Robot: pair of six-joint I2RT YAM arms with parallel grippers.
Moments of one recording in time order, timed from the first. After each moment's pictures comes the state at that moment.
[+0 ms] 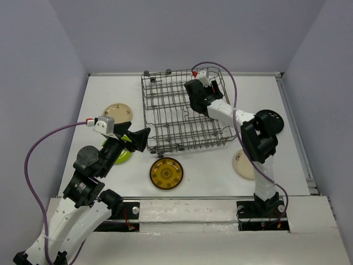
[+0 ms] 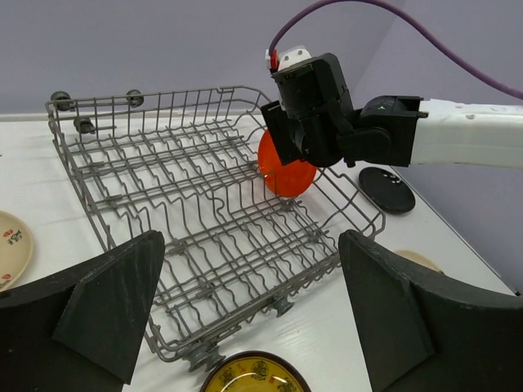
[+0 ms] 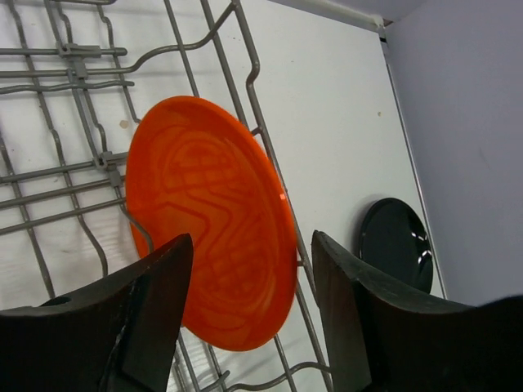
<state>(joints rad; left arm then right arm) -0.57 0.43 0.68 -0.16 -0.07 -0.31 0.60 2.09 1.68 -0.28 1.05 -0.01</state>
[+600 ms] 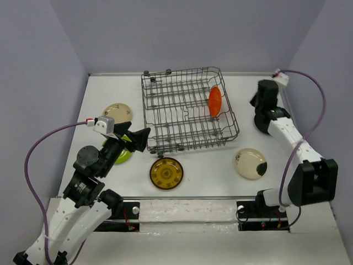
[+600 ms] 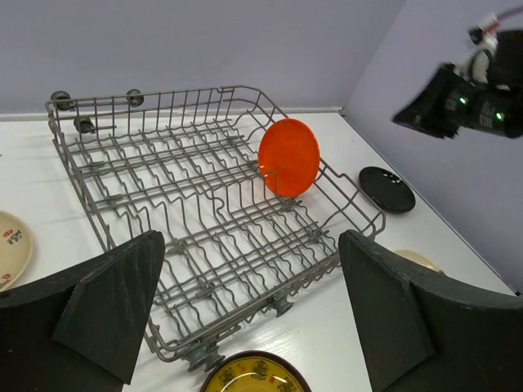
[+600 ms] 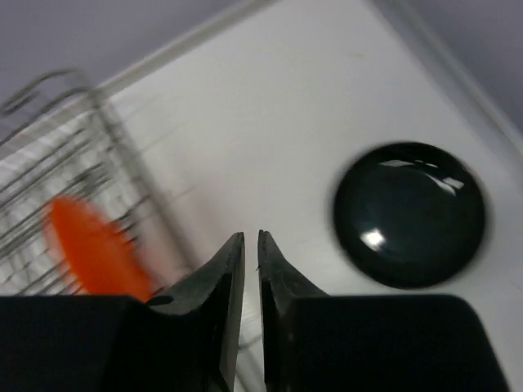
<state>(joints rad) -0.57 0.43 0.68 -0.16 -0.07 -0.31 0.30 1.47 1.25 -0.23 0.52 0.39</state>
